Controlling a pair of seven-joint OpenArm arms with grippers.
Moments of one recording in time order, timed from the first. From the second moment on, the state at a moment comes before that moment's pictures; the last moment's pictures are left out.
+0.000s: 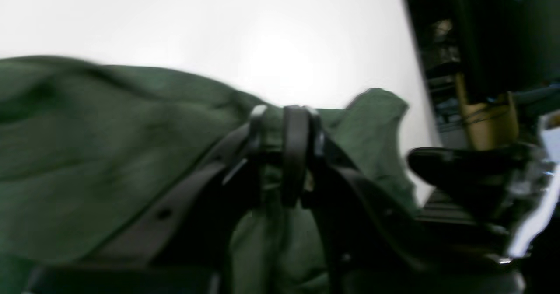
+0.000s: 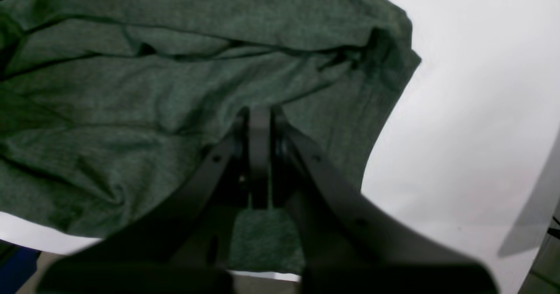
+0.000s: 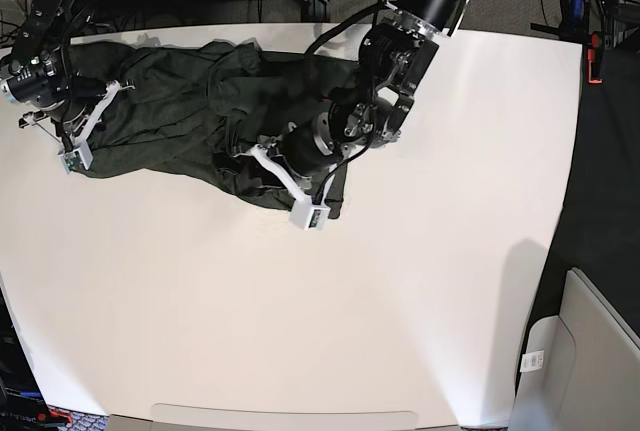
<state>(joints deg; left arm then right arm) -7.6 2.7 25.3 84.5 -45.1 -0.2 35.5 -7.8 12.8 30.0 109.2 17.1 38.9 -74.6</state>
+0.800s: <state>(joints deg) -3.3 -6.0 19.3 84.2 -45.2 -0.1 35.4 -7.9 12.9 32.1 109.2 17.0 38.9 -74.6</state>
